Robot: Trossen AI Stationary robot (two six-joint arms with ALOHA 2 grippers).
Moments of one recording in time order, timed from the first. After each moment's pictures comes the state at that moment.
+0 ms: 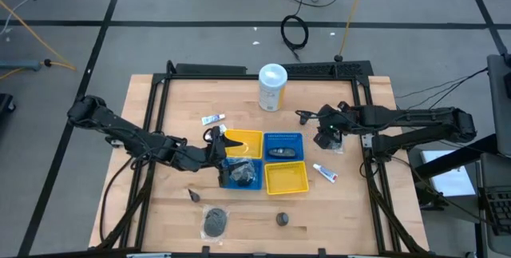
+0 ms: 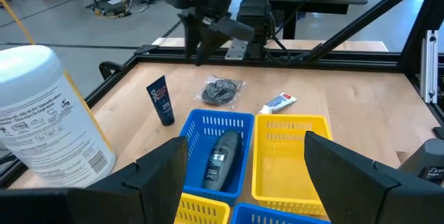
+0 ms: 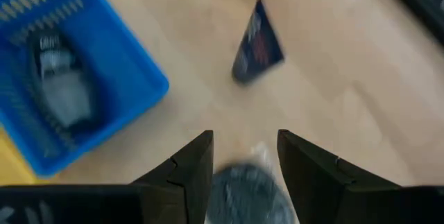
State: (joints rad) left arm -0.38 1.32 0.86 0.12 -0.58 -0.13; right arm -0.11 1.04 0.79 -0.85 0.30 0.47
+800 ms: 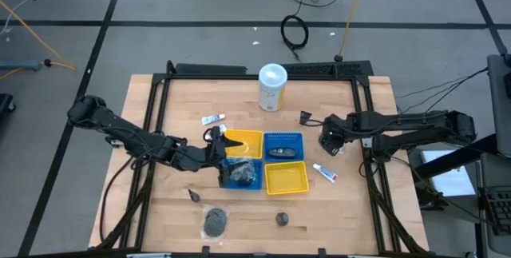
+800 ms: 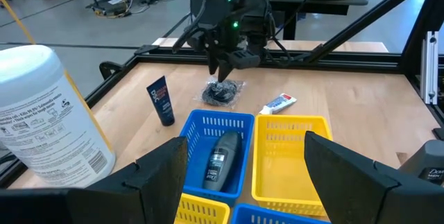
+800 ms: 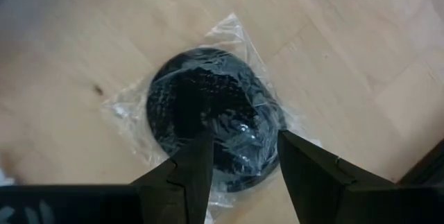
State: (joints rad) left arm -0.38 1.32 0.86 0.12 -0.58 -0.14; right arm -0.19 1.05 0.54 -0.88 0.21 0.54
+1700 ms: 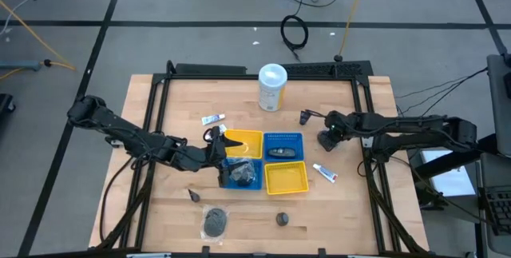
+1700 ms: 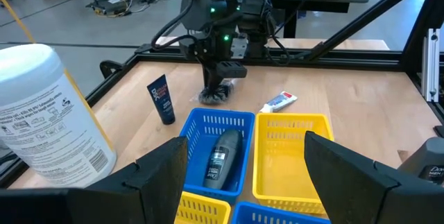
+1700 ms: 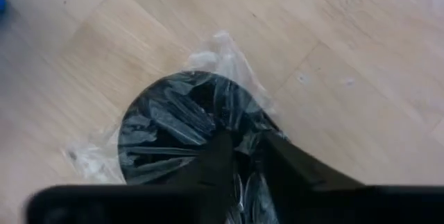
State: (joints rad) left arm -0.38 1.32 0.86 0.11 -0.58 -0.14; right arm -0.35 1.04 0.34 -0.55 0.13 0.48
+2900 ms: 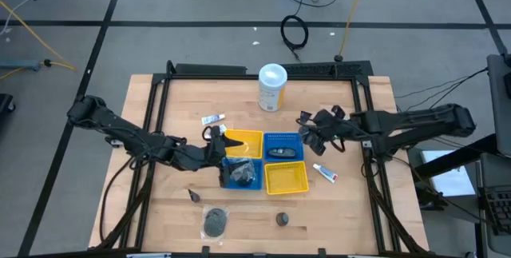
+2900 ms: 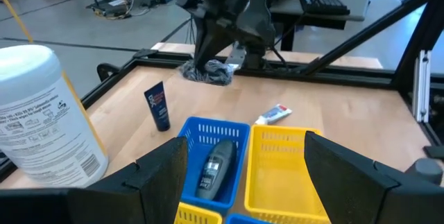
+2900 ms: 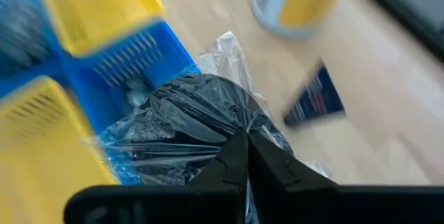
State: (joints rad) left arm -0.38 1.32 0.86 0.16 -0.58 -0.17; right arm 0.07 1.04 0.83 -0.70 0.39 0.51
